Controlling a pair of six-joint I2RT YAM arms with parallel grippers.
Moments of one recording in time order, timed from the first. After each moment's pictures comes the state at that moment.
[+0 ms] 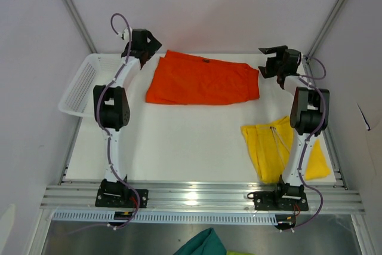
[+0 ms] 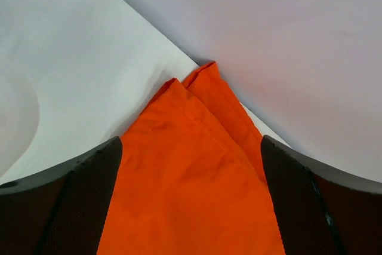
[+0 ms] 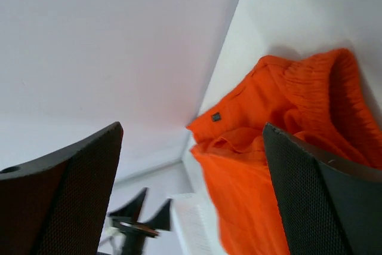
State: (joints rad) left arm -0.13 2.30 2.08 -0.32 -0.21 -0.84; right arm -0.09 2.21 1.59 0.24 -0.29 1.42
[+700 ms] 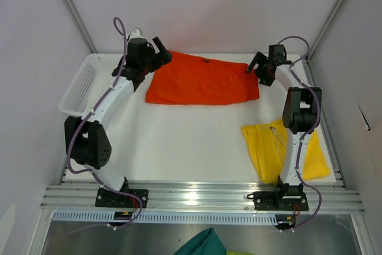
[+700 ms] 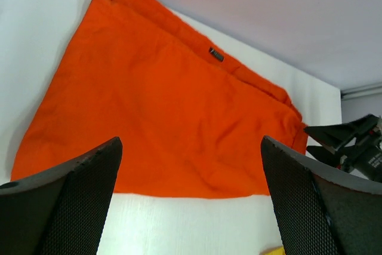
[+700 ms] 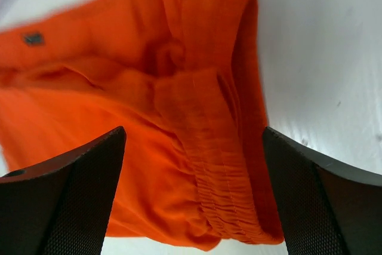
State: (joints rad) left arm -0.27 1.69 1.52 -0.25 -0.07 -0.66; right arm -0.01 2.23 1.84 -0.39 -0.19 0.58
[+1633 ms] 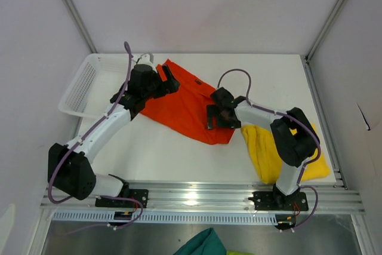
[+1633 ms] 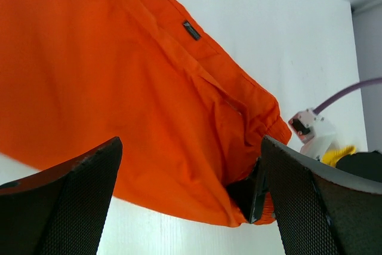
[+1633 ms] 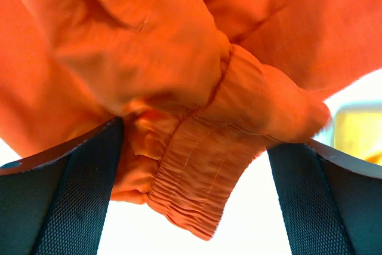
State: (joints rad) left arm -0.39 1.35 1.12 -0.25 -0.05 -0.60; right arm 0.62 1.84 1.21 -0.52 0.15 0.51
